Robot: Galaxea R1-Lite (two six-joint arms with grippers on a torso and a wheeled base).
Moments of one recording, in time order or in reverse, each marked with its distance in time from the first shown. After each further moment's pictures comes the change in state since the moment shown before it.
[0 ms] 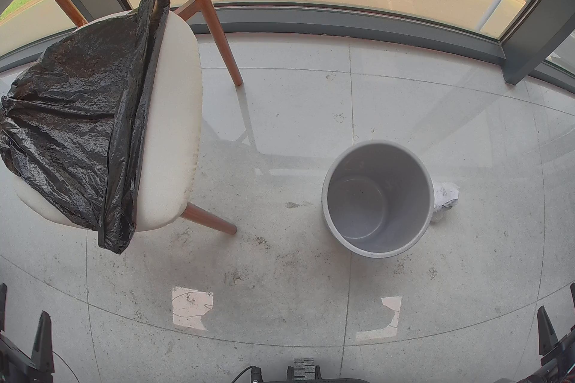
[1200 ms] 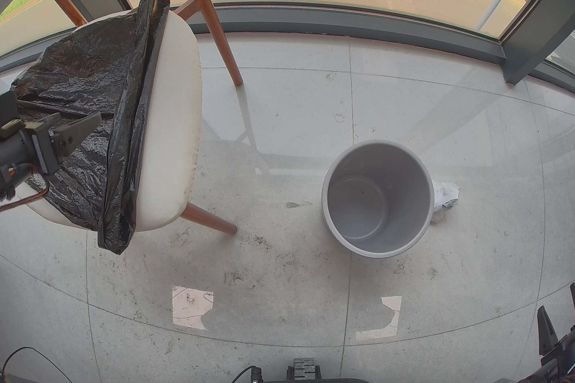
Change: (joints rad) left arm -0.024 1.166 -0.771 -0.079 -0.160 -0.048; right arm 0.001 0.000 0.000 0.000 0.000 0.003
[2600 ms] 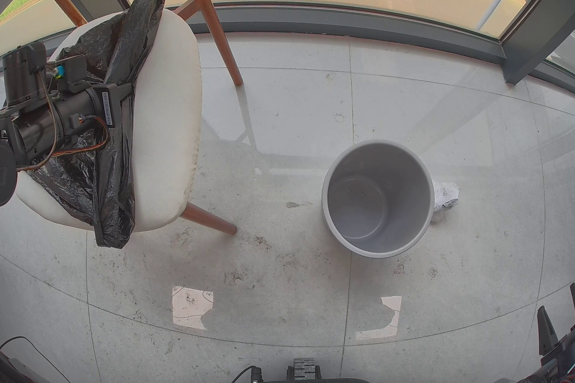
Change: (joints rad) left arm -0.093 0.304 -0.220 -0.067 0.111 0.022; right arm 0.000 0.000 0.000 0.000 0.000 0.000
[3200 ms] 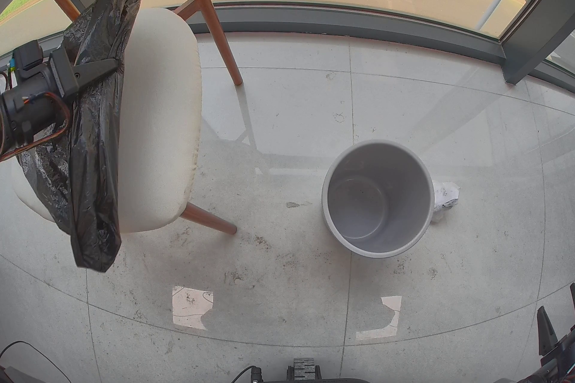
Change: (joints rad) left arm 0.031 -0.226 0.052 0.056 -0.357 -0.542; right arm -0.001 0.000 0.000 0.001 0.001 -0.006
